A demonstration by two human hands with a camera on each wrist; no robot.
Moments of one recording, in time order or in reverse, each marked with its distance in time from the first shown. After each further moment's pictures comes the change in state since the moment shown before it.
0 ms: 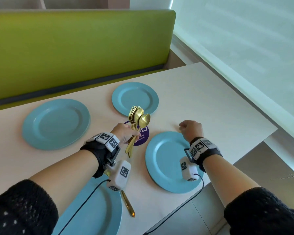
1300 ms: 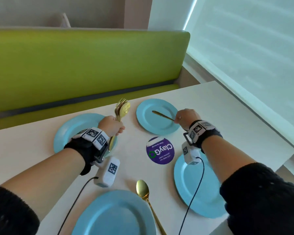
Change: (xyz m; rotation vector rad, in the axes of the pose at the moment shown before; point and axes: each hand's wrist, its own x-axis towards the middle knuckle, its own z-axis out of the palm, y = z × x) left_hand 0.005 0.042 -0.151 0.148 0.268 0.144; right_hand 0.043 -0.159 0.009 -0.538 -0.105 -0.280
